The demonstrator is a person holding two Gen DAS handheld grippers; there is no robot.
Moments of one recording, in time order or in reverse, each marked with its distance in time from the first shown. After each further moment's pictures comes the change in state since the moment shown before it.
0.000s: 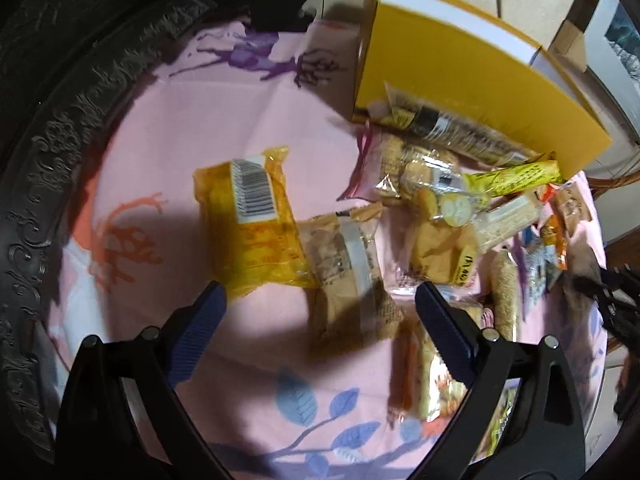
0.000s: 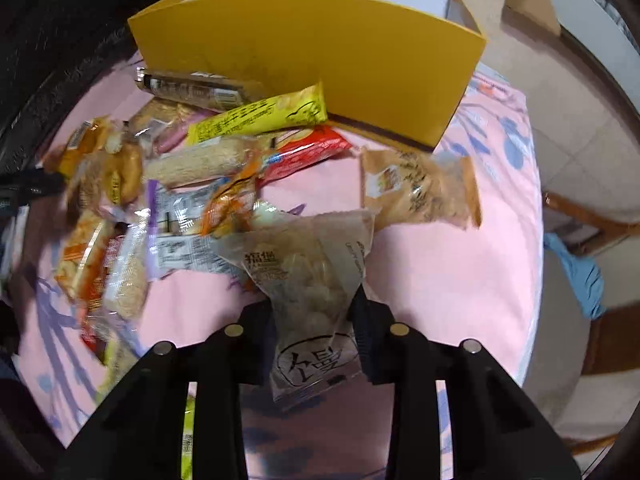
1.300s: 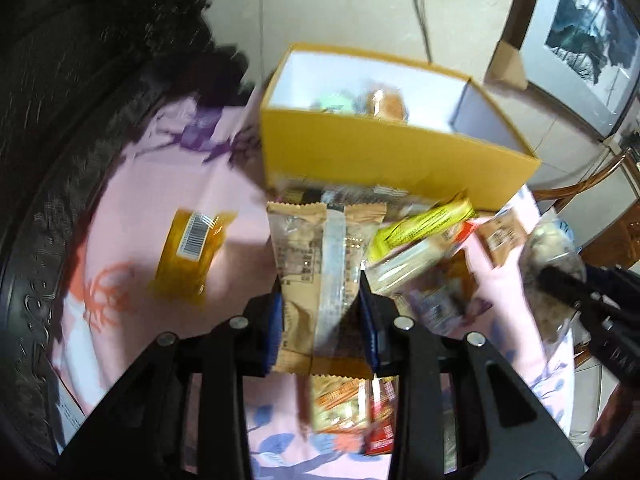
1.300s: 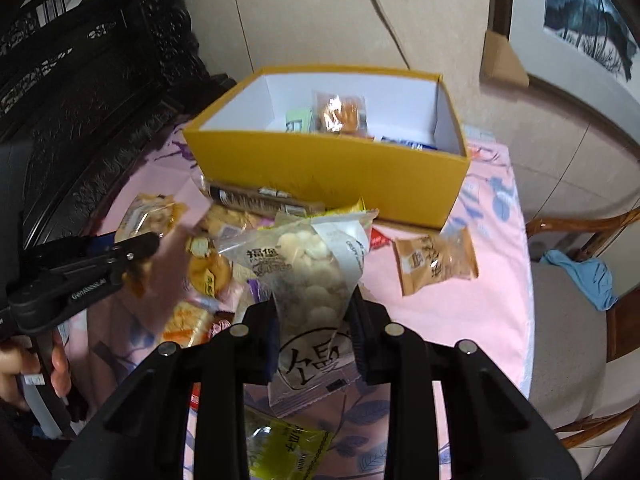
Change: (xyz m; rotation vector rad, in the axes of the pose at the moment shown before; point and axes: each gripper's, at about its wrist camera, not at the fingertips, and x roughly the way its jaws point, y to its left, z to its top) left arm -0.070 -0.071 0.020 0.093 -0.178 -0.076; right arm -0.089 0.044 0.029 0.115 -0.240 0.028
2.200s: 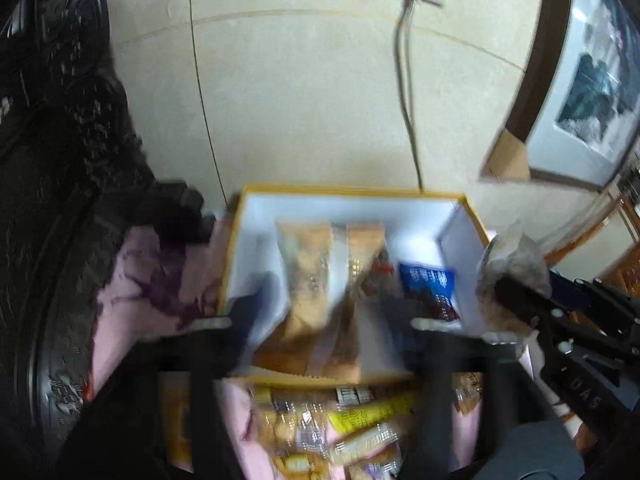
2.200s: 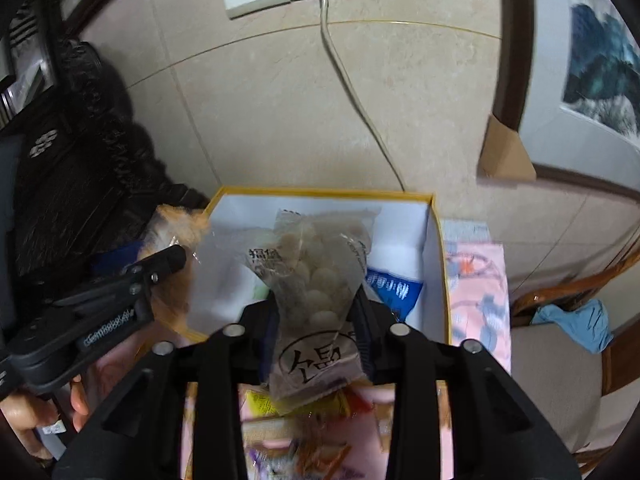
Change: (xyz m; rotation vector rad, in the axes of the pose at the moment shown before) left arm 0.016 -0.034 0.202 0.054 -0.121 -0.010; right arm 0.029 -0.027 0.186 0.081 -0.094 -0.045
